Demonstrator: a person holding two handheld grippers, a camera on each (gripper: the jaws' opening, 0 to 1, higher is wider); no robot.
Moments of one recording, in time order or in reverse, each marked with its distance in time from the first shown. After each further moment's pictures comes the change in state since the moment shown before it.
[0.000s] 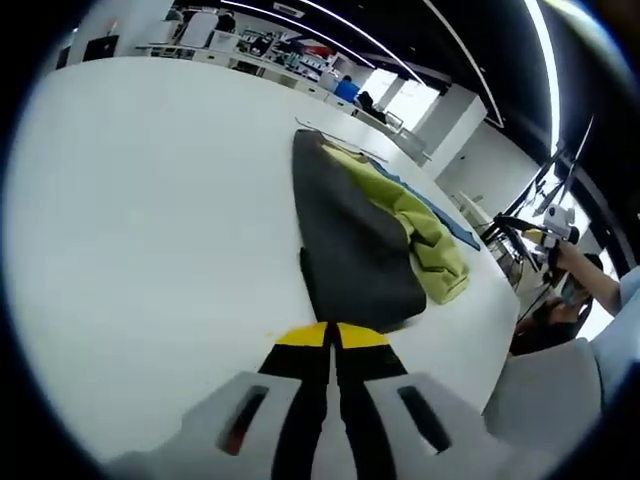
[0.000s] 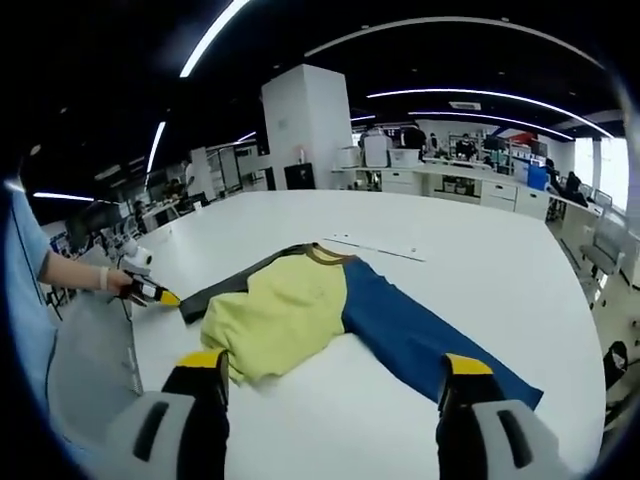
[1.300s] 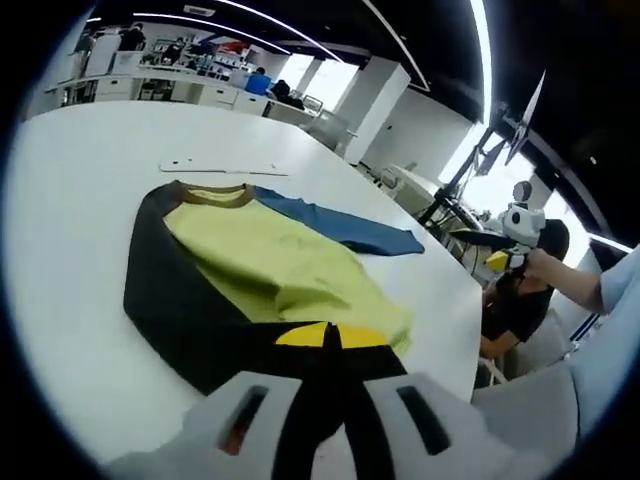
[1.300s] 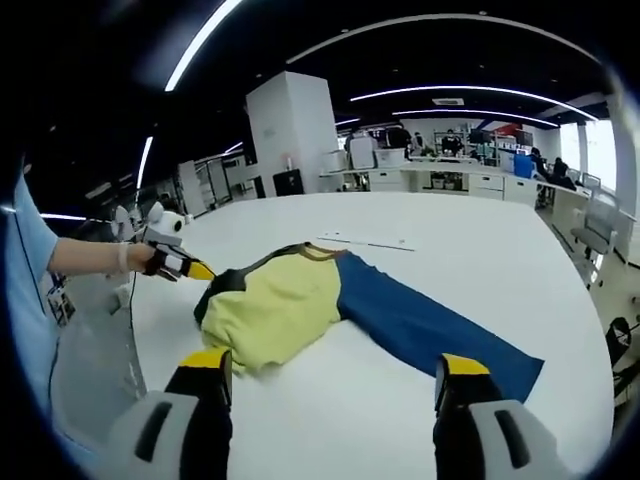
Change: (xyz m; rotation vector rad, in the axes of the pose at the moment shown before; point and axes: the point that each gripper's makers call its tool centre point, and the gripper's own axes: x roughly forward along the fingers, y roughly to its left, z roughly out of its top) left arm 0.092 -0.127 0.088 0.222 0.080 -0.301; right arm -0.013 -0.003 -0.021 0.075 -0.022 -0.026
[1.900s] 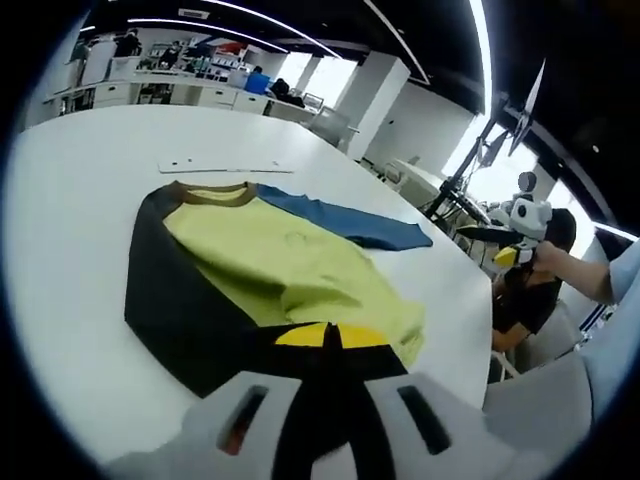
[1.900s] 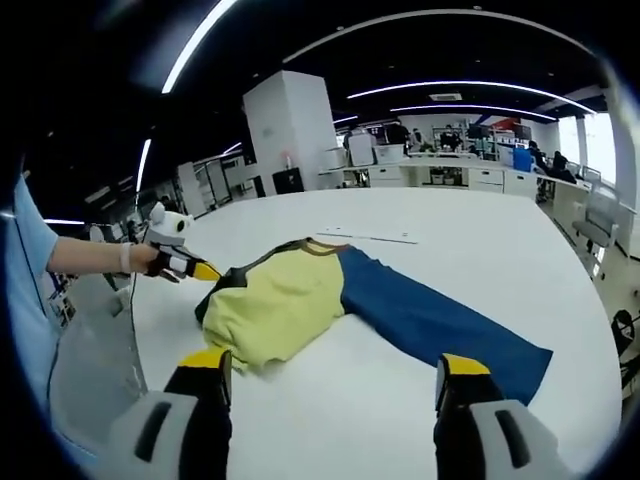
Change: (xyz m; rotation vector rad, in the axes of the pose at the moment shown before) left arm -0.002 0.007 -0.001 0.080 -0.002 0.029; right arm 0.010 0.008 -0.005 0.008 0.004 0.016
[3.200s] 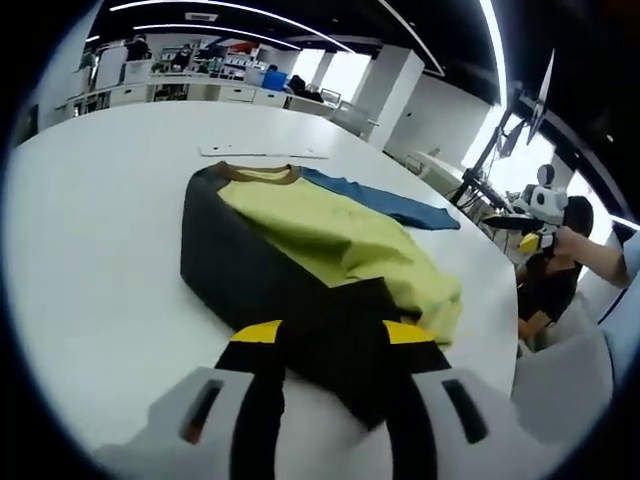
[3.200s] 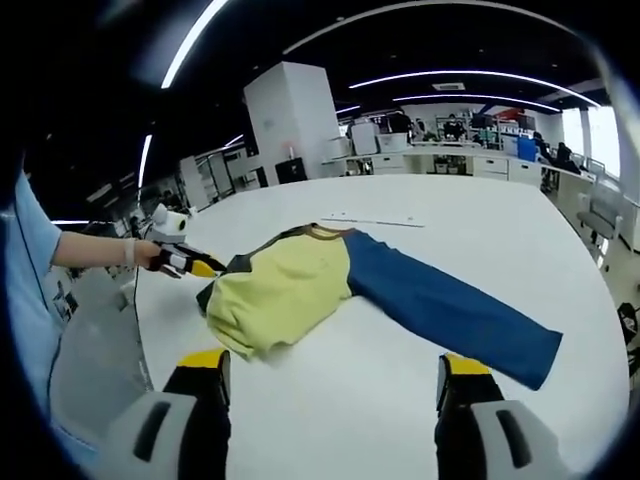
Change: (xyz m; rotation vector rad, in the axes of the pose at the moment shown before) left arm -0.018 0.046 -0.035 -0.043 0.036 0.096; right arm -0.002 0.003 -0.021 0.024 0.048 0.013
